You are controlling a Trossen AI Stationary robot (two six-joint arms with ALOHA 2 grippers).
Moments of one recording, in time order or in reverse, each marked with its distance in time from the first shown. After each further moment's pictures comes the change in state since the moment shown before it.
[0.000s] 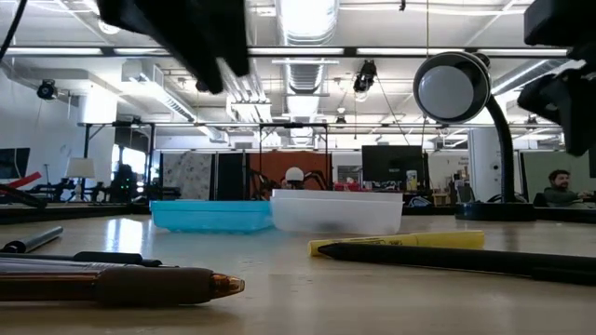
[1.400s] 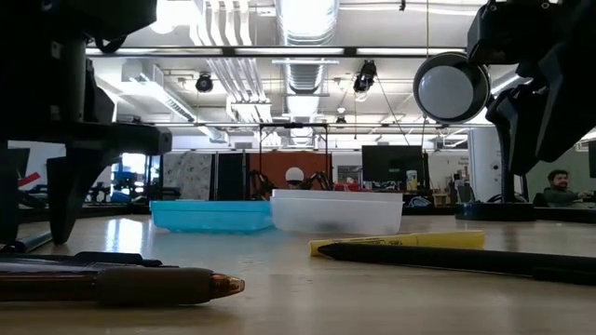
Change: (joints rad) left arm 0.035 -0.134 -0.596 0.092 0.317 -1.055; right arm -0.095 0.241 0.126 0.086 0.009 0.119
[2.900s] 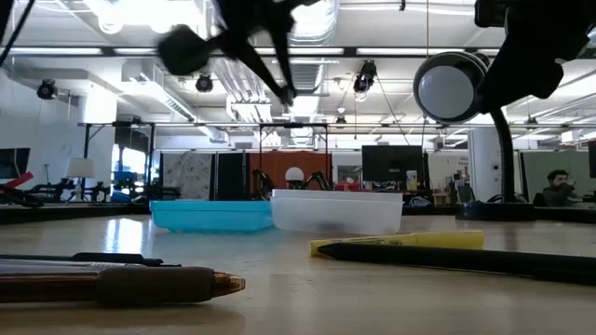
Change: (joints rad) left arm 0.286 -0.033 0.413 0.155 -0.383 0.645; right arm -0.004 -0.302 -0.023 -0.174 0.344 0.204
